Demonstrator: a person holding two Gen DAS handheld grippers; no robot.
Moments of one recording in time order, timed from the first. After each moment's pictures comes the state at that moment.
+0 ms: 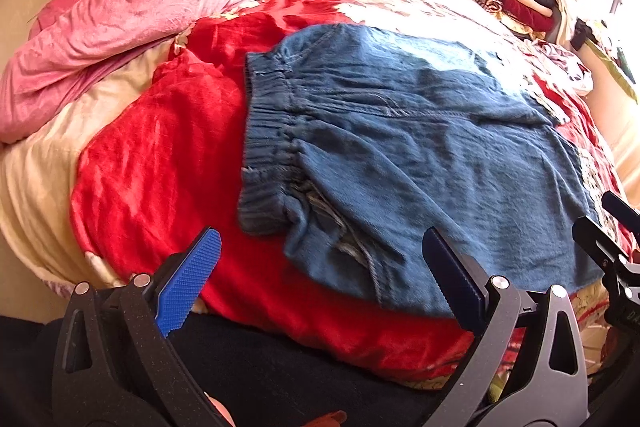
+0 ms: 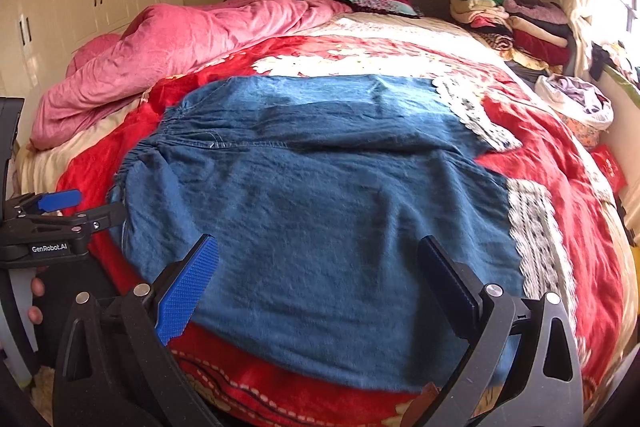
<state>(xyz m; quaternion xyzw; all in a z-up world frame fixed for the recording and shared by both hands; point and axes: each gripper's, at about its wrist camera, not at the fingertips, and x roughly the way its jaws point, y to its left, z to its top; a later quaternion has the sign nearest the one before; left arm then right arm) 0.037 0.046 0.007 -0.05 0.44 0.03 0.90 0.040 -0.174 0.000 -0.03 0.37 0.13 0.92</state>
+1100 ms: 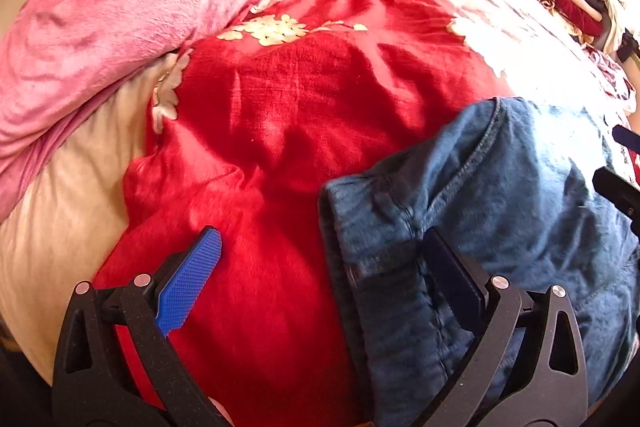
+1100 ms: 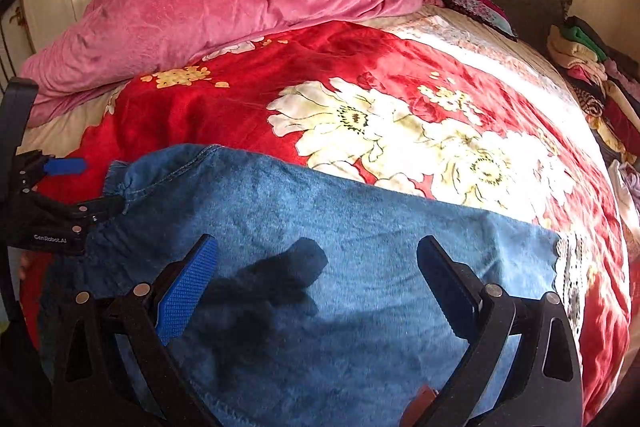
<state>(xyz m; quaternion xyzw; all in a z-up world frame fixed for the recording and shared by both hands) 0.234 0.145 -0.024 -0.05 0.50 0.06 0.86 0.301 -0.072 -0.001 -0.15 0.41 0.24 0.87</state>
